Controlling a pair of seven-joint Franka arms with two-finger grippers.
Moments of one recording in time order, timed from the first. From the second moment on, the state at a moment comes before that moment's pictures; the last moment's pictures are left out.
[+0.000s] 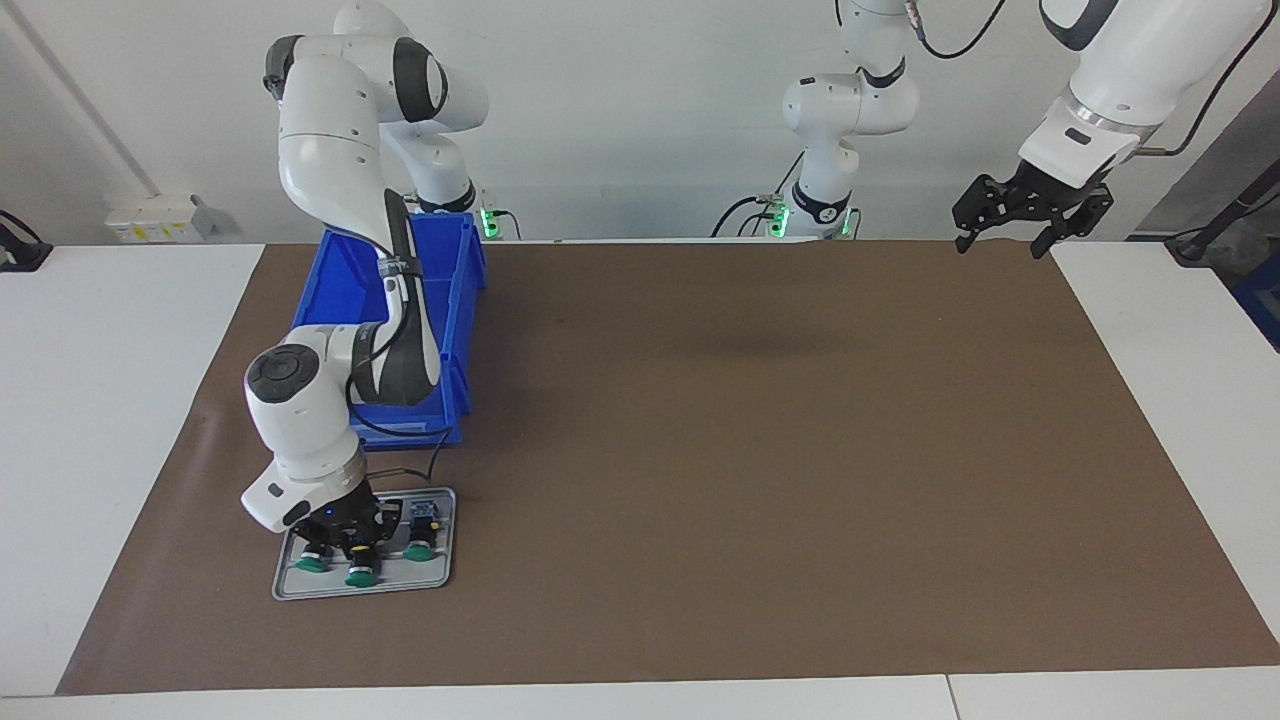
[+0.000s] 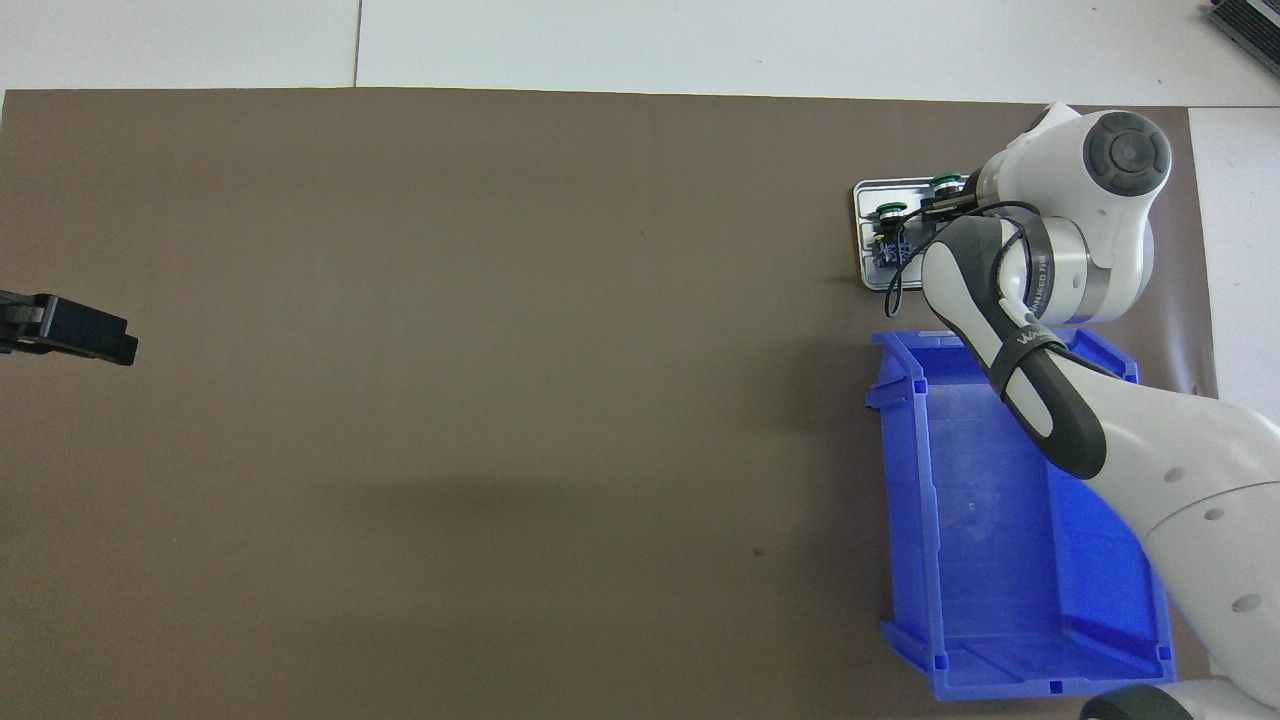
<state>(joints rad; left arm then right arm) -0.07 -0.01 0.03 -1.53 -0.01 1.46 0.12 0.09 0.65 -0.10 -1.50 0.00 2.38 -0.11</state>
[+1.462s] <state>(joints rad) -0.07 -0.01 0.03 -1.53 -0.01 1.46 0.12 0.60 0.46 -0.09 -1.44 -0.13 2.01 2.04</state>
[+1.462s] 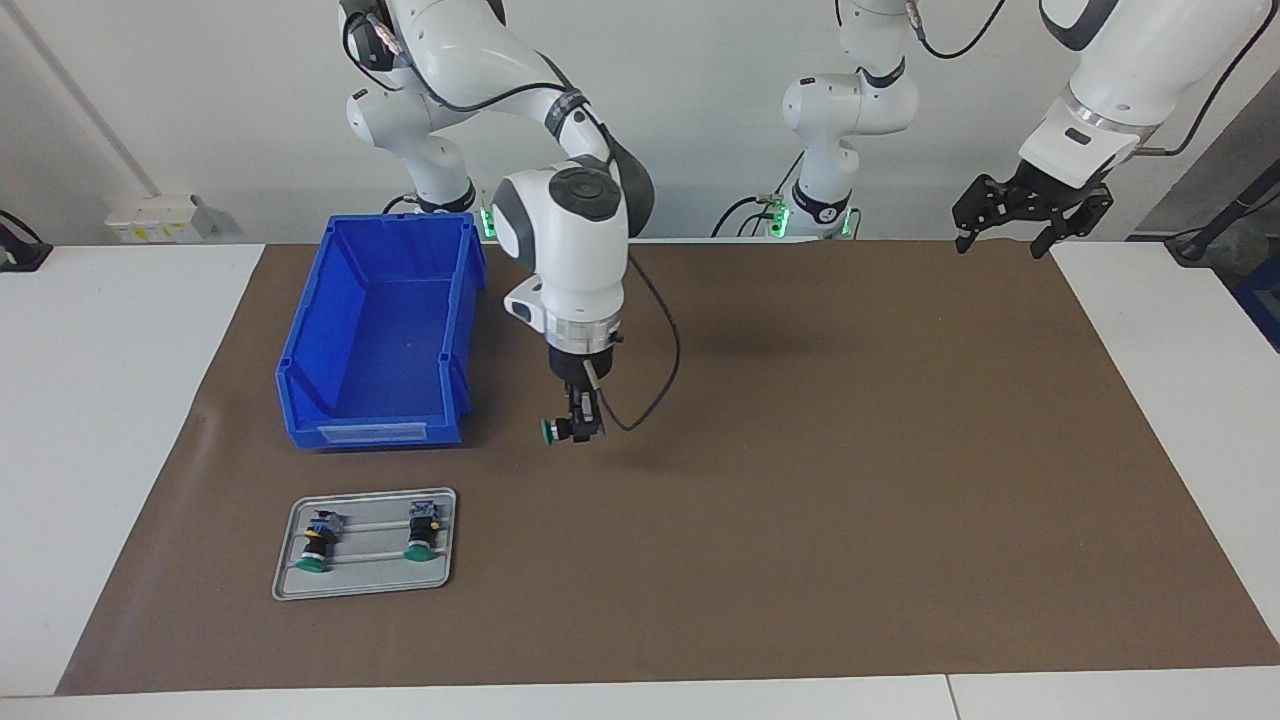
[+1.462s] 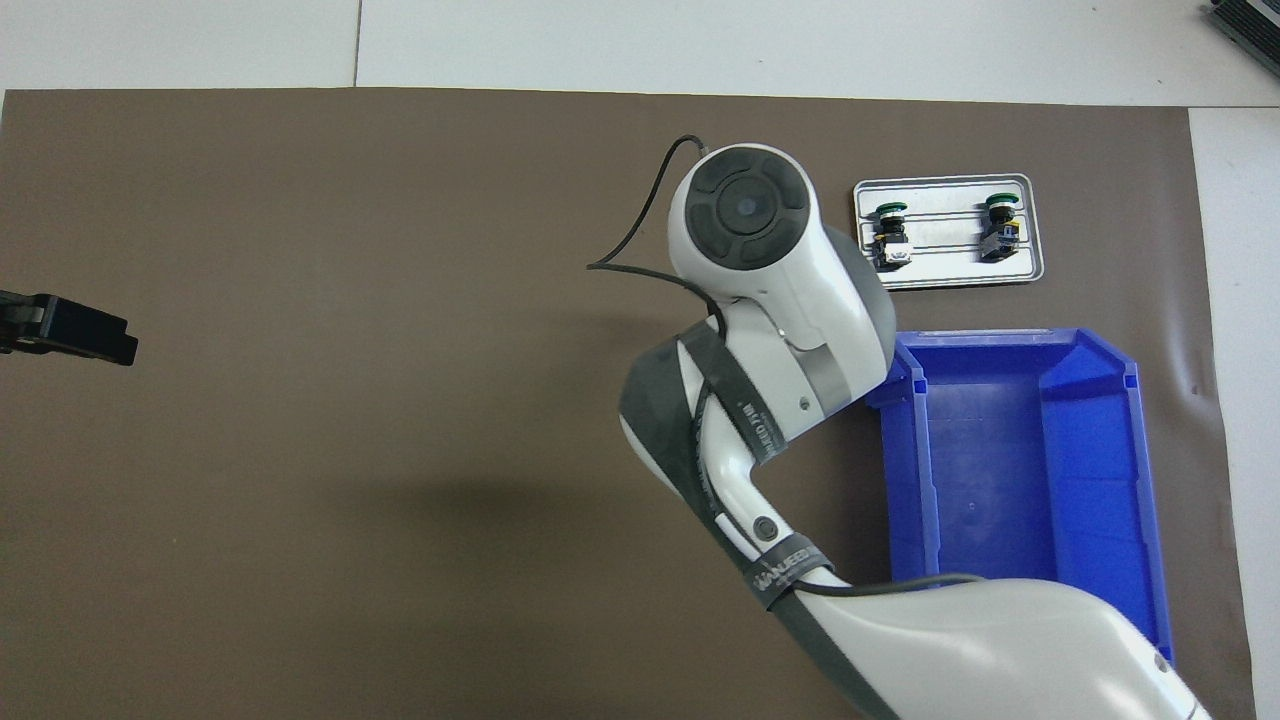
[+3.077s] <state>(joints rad) -0.07 -0.01 0.01 -1.53 -0.01 1.46 0.14 0.86 0.63 -0.09 -1.50 -0.31 2.22 2.35</state>
